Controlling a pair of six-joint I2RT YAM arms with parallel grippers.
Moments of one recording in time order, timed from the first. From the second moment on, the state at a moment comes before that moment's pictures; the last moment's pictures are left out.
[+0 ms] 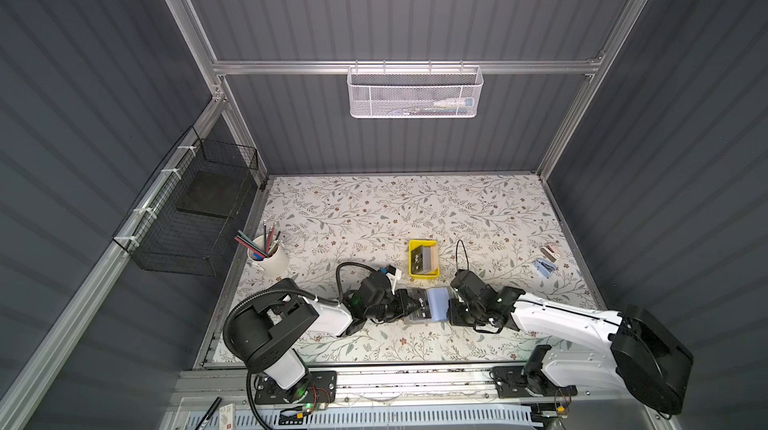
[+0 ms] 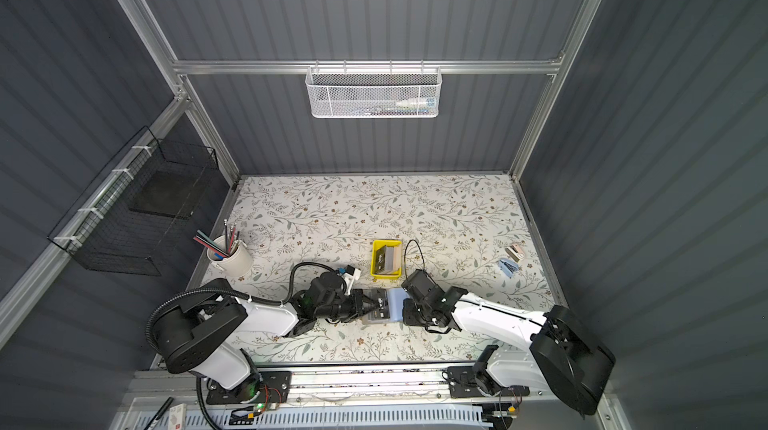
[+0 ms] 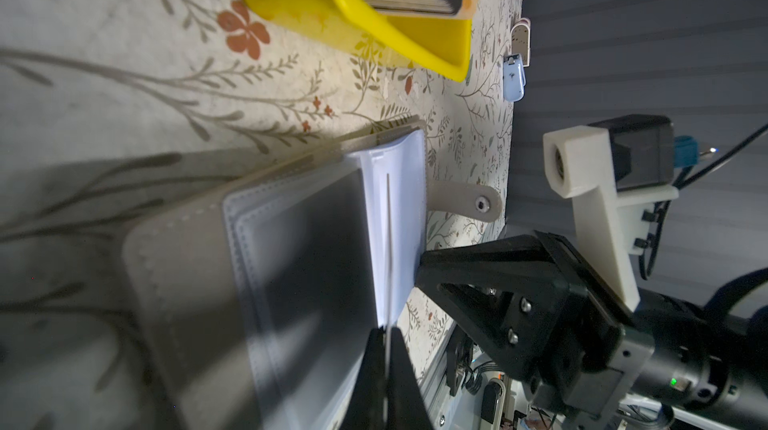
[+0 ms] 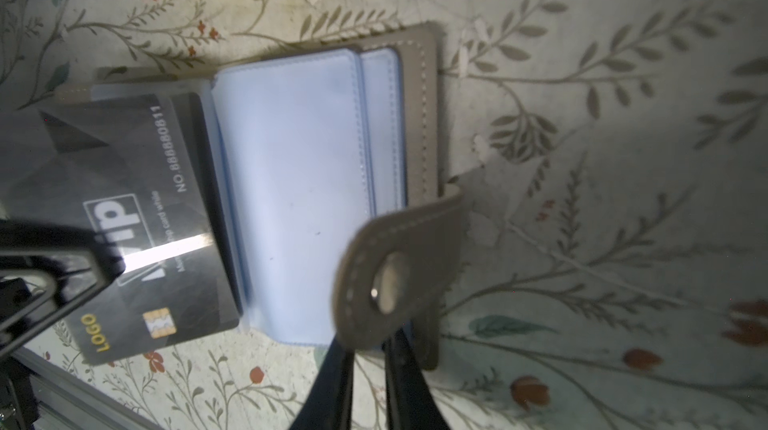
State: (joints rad) left arm -0.90 1.61 0.43 0.62 0.41 -1.15; right arm 0.82 1.24 0.50 -0.40 -0.05 0.81
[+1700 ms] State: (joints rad) left arm -0.90 1.72 0.43 0.75 0.44 -1.25; right arm 0.82 1.25 0.53 -0.48 0.05 0.84
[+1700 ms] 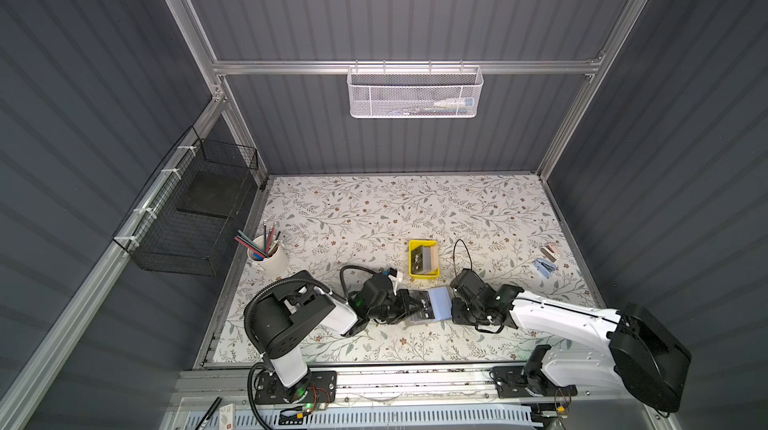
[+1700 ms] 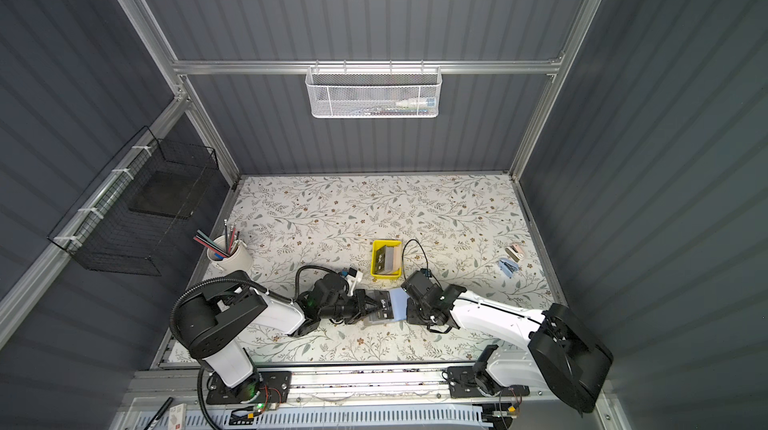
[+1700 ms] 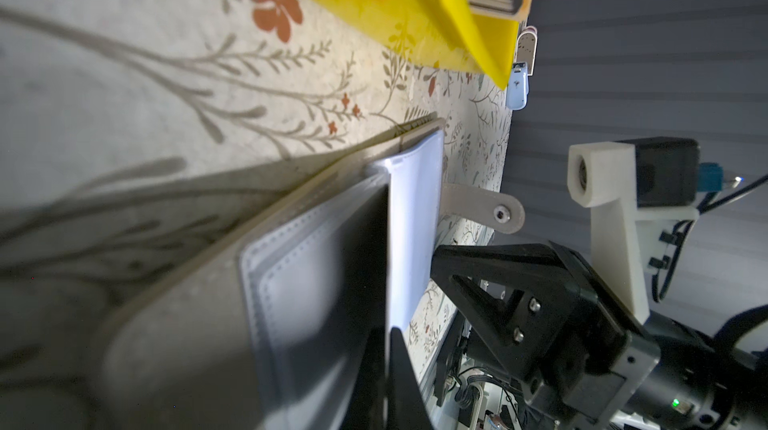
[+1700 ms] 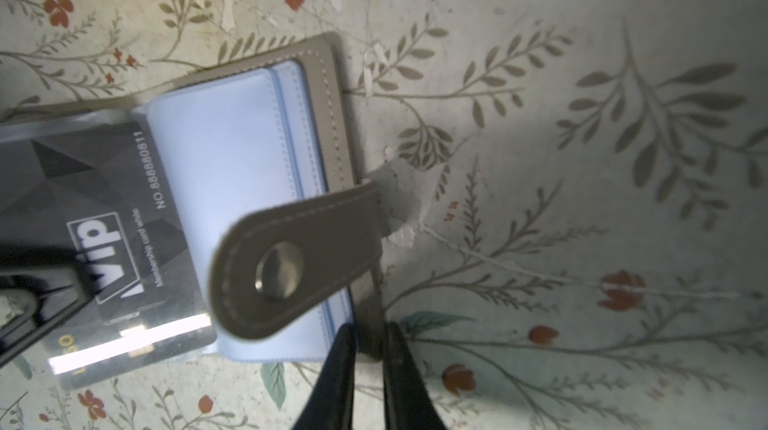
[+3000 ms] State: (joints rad) left arm -0.90 1.81 0.44 0.86 0.48 -1.29; right arm 0.71 1.18 0.50 -0.46 0.00 0.82
